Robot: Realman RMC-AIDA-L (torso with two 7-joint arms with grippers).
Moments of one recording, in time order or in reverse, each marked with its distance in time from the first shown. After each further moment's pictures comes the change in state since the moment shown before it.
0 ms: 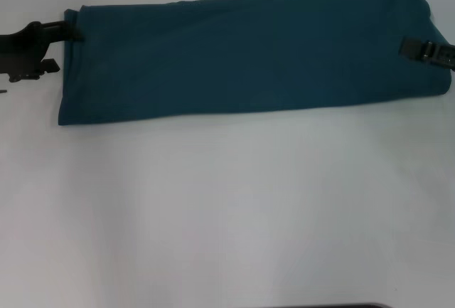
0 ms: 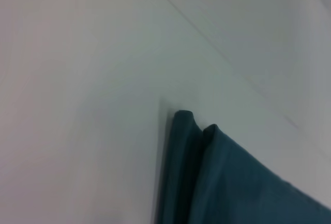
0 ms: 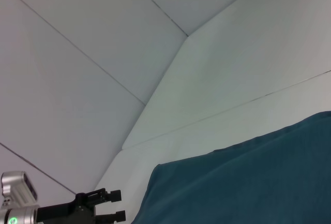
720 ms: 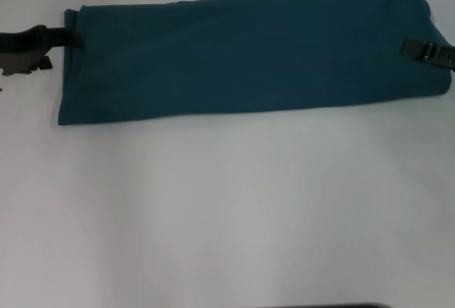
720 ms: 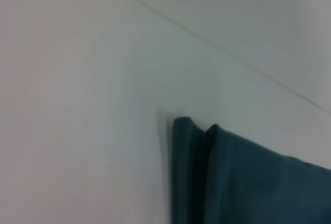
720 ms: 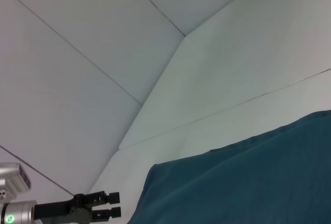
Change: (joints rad) left arm -0.031 -0.001 0.031 -0.038 0.112 -0.010 0.073; right arm -0.001 -0.004 0.001 0.008 -0.002 0.007 -0.007
